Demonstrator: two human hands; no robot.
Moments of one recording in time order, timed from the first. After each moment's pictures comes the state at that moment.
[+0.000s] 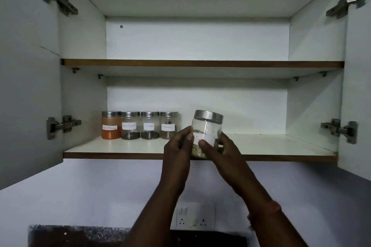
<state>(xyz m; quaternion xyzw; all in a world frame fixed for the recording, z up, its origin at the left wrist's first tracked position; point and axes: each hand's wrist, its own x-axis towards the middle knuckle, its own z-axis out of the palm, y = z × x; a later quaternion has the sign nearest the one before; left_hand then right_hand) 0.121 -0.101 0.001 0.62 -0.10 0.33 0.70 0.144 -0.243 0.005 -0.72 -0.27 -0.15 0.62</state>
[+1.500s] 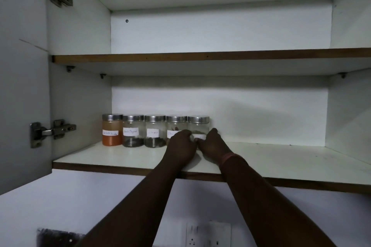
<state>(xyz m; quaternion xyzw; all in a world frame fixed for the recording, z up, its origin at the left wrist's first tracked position) 0.255 -0.050 0.043 0.89 0.03 0.33 0.31 0.322 -0.156 0.047 -0.86 -0.19 -0.11 0.45</state>
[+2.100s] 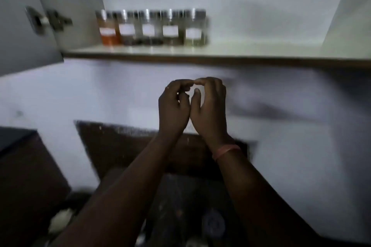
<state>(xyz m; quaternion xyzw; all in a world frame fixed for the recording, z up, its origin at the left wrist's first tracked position) 0.125 -0.121 -0.111 0.75 -0.02 0.51 0.42 0.164 -0.212 -0.118 -0.70 -0.31 -0.41 0.50</state>
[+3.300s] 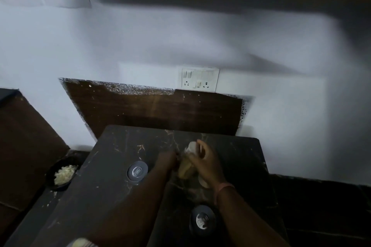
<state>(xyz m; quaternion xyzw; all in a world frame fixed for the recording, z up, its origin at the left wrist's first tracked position) 0.026 -0.117 -0.399 0.66 0.37 -0.09 0.65 0.063 -0.267 -0.423 -0.81 -0.06 0.16 0.57</state>
